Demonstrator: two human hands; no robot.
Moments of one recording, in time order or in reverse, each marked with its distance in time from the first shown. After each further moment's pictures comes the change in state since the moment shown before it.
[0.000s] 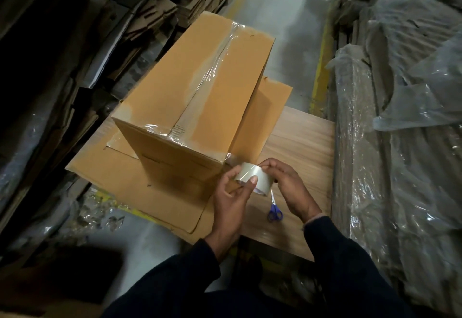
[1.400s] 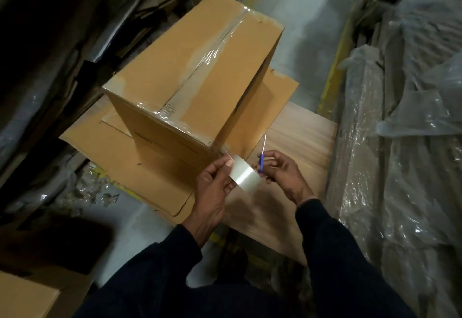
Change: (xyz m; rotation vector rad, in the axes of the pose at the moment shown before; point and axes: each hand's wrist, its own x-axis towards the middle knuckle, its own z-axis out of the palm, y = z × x) left_hand 0.013 -0.009 0.012 -0.375 0.089 -0.149; right_hand 0.027 0.030 -0.050 -0.083 -0.041 0.163
